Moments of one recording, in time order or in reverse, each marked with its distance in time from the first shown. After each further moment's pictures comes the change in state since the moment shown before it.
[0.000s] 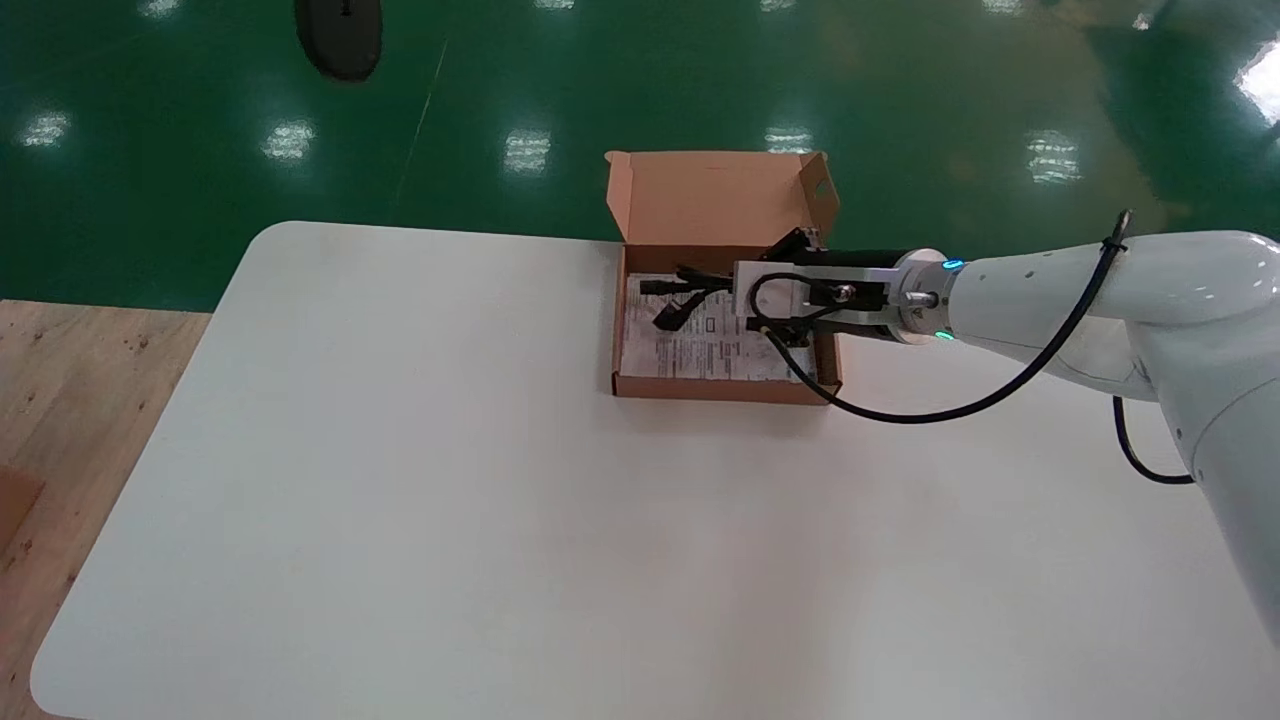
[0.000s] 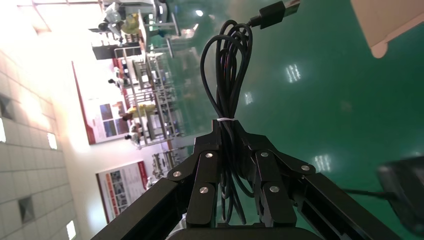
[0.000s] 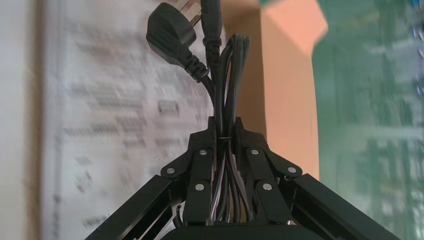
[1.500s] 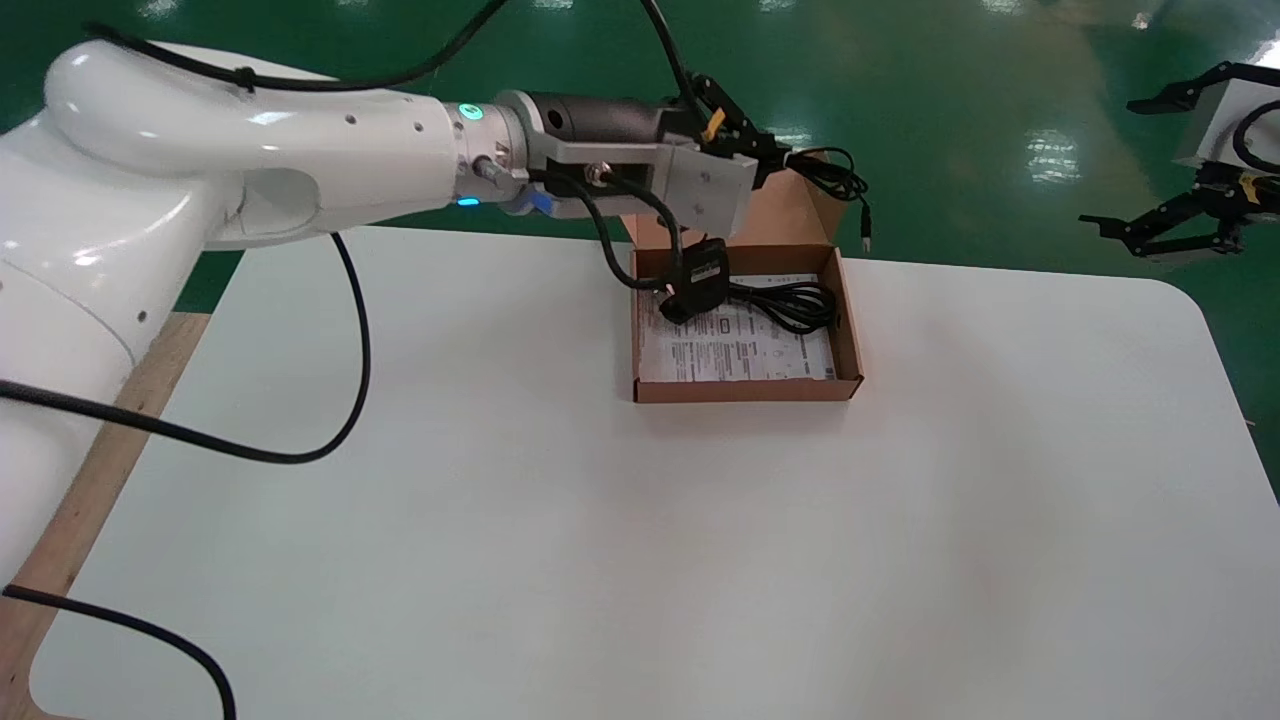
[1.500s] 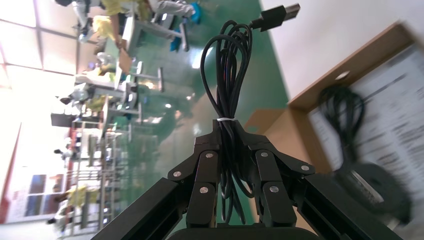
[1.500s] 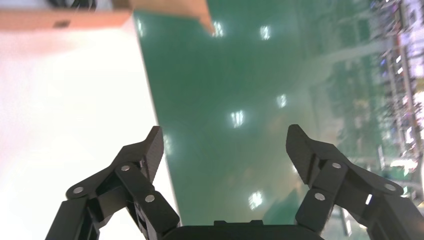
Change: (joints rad) left arm 0.491 0.237 0.101 -0.180 -0.295 -0.207 -0.009; right arm 0.301 0.453 -0.033 -0.059 -0.012 -0.314 0.059
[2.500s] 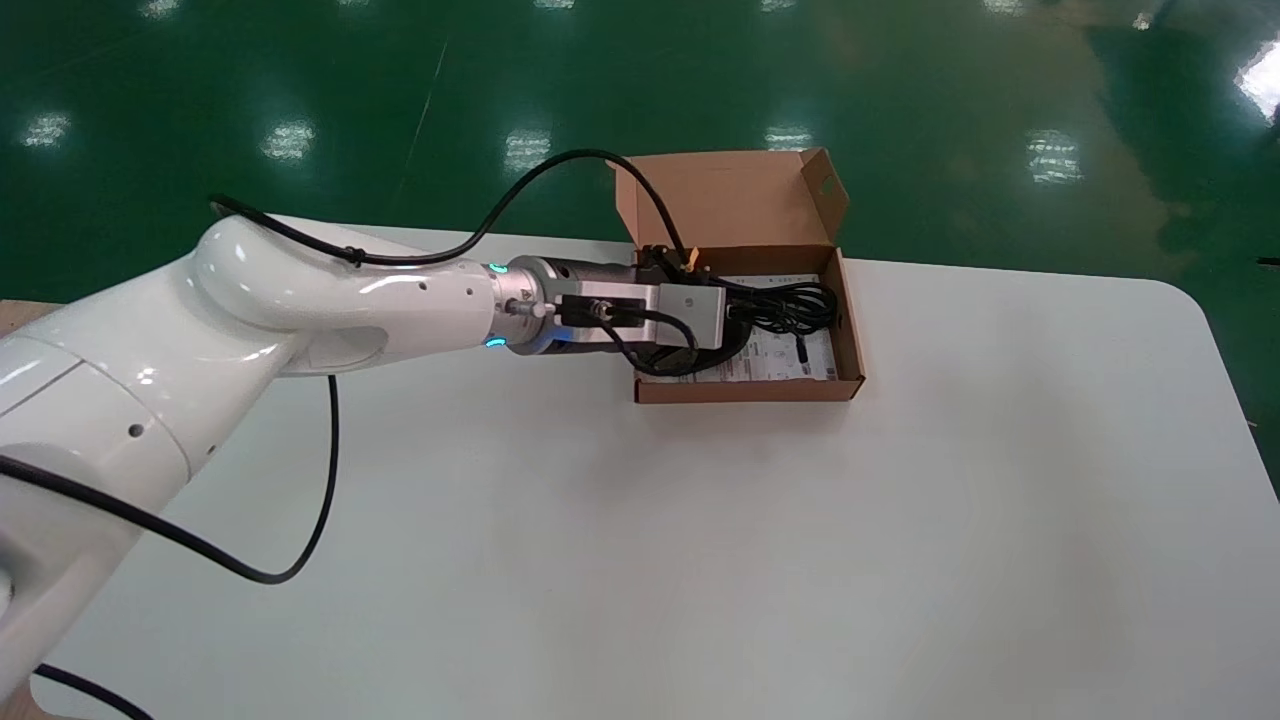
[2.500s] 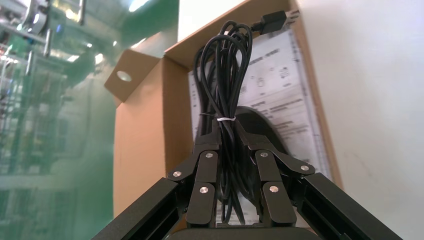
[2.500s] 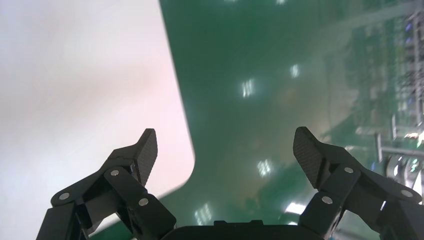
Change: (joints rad) left arm 0.123 -0.005 0.411 -0.051 -0.172 -0.222 -0.379; right arm 0.158 0.188 -0.097 0.015 -0.142 -0.127 0.044
